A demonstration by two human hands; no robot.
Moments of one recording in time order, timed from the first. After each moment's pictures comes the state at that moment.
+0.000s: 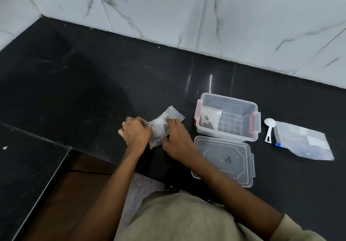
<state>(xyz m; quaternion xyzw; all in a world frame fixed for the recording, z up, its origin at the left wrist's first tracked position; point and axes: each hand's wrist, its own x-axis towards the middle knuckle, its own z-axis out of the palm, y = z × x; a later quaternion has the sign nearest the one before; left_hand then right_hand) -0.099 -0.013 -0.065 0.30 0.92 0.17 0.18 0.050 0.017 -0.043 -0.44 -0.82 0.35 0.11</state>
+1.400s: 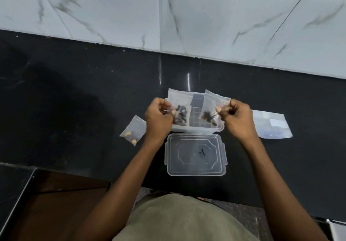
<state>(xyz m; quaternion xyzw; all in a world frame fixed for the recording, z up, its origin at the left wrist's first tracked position) 0.038 0.049 0.002 0.33 0.70 0.52 0.36 0.264 0.109 0.010 -0.61 -0.62 0.37 0.33</state>
